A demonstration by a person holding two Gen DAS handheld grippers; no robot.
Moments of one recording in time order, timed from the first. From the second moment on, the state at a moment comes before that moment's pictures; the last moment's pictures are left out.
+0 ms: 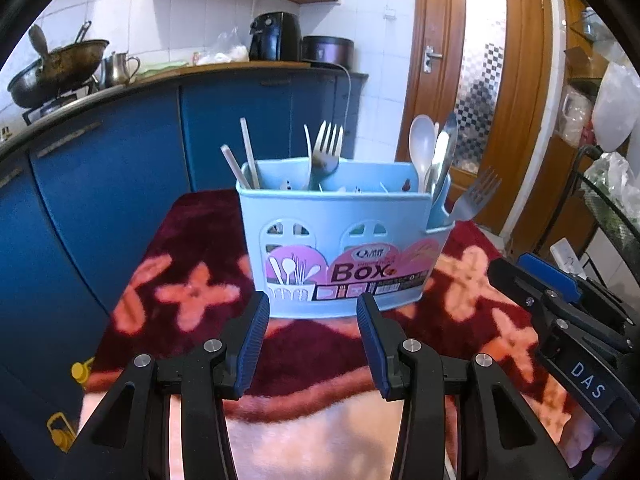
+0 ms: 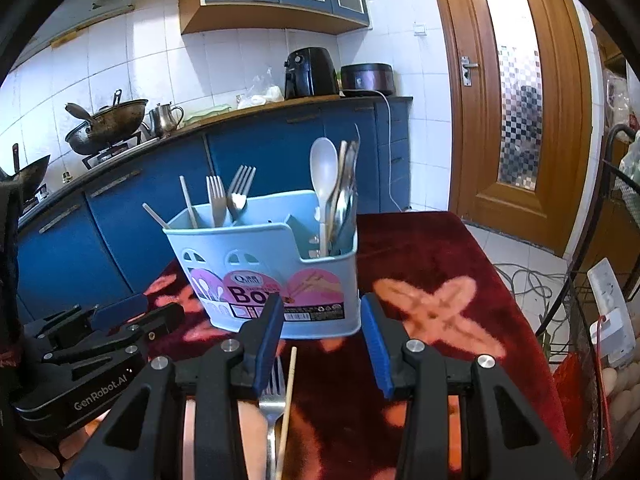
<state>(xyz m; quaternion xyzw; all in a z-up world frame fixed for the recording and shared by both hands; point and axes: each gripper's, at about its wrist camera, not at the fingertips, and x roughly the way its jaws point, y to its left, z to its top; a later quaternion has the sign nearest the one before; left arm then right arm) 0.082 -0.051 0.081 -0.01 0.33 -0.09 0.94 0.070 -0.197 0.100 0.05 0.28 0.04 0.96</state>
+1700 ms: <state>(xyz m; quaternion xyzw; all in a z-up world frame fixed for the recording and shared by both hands) 0.117 -0.085 -0.002 -0.10 0.43 -0.24 0.87 0.068 -0.252 0.034 0.12 0.36 0.01 0.93</state>
